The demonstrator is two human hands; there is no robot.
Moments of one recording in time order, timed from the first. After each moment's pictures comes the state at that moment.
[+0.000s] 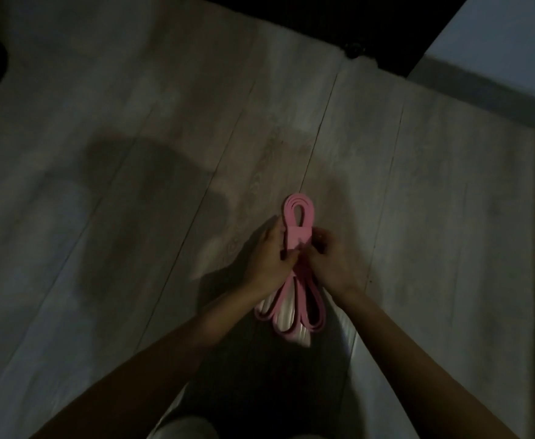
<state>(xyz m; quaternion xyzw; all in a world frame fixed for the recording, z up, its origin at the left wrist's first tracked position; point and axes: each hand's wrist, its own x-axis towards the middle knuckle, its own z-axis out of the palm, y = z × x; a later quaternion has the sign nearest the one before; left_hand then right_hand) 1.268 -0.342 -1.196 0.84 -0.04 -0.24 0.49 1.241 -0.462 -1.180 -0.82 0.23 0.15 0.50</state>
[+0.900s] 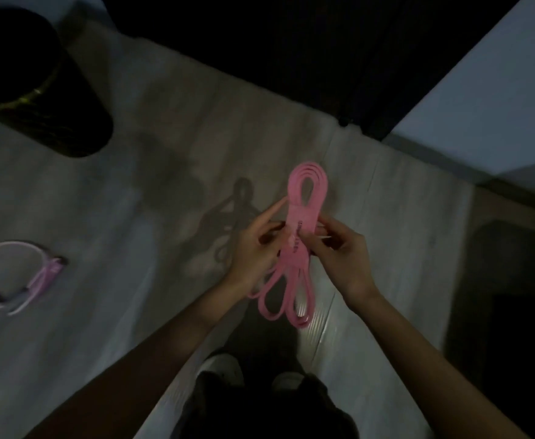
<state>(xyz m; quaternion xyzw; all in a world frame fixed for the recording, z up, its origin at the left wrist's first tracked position) 1.279 -0.284 -0.915 0.68 0.03 -0.21 0.70 1.254 -0.431 -0.892 -0.78 0.18 0.09 0.59</state>
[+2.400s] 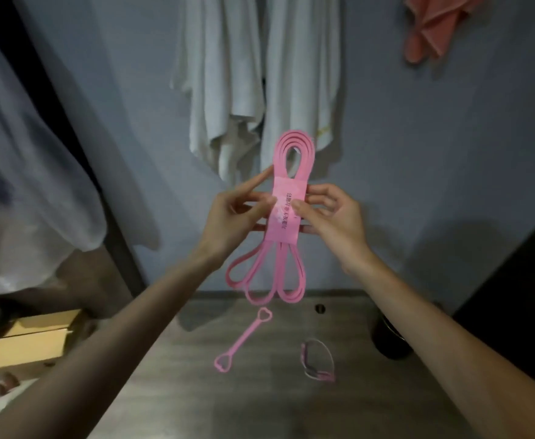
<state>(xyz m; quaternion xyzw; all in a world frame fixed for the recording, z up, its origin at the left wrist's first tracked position) 0.874 0.208 -0.123 0.70 0.21 0.41 0.54 1.020 0.131 -0.131 -0.57 -0.43 0.25 0.66</state>
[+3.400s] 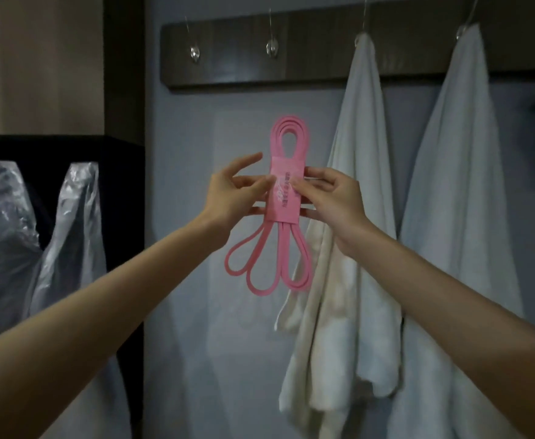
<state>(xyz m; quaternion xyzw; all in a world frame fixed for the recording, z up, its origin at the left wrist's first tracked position) 0.836 0.606 0.169 0.67 0.21 0.61 0.36 0.983 0.573 0.167 -0.38 -0.58 0.19 0.70</state>
